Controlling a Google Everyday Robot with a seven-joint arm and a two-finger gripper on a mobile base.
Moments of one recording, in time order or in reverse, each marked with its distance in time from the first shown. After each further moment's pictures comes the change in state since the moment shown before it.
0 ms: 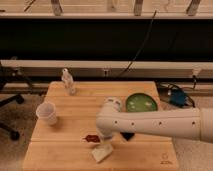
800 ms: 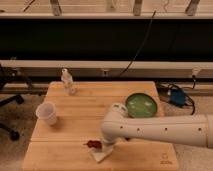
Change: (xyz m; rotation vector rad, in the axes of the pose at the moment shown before) arm 0.004 0.026 0.013 -0.029 -0.050 0.015
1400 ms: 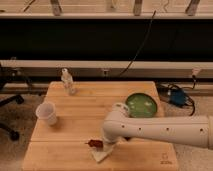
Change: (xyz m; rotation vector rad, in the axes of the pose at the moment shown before) arm 0.007 -0.007 -0.001 0.001 -0.001 0.013
